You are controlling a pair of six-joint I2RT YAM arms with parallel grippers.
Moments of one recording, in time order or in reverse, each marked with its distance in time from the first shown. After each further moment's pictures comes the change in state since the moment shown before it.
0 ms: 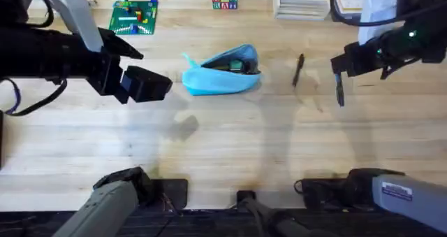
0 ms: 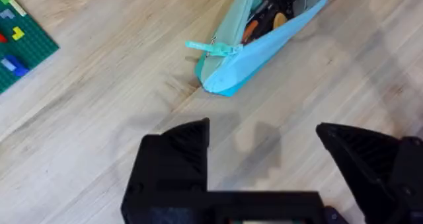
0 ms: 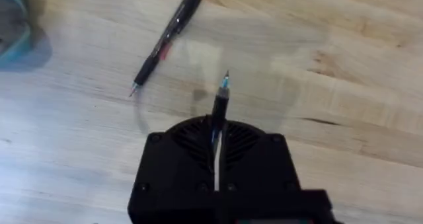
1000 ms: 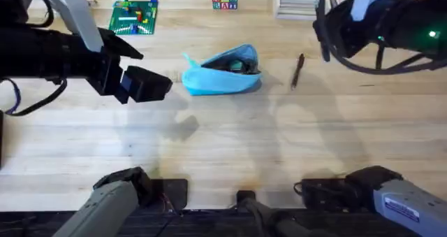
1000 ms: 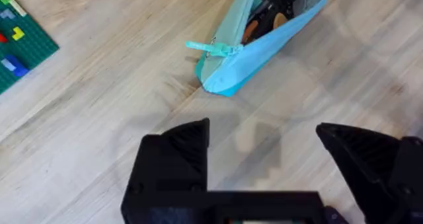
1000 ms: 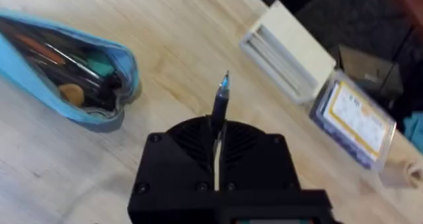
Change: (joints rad) left arm 0.000 0.000 0.000 0.000 0.000 0.000; right arm 0.307 -0.262 0.000 0.274 0.000 -0.205
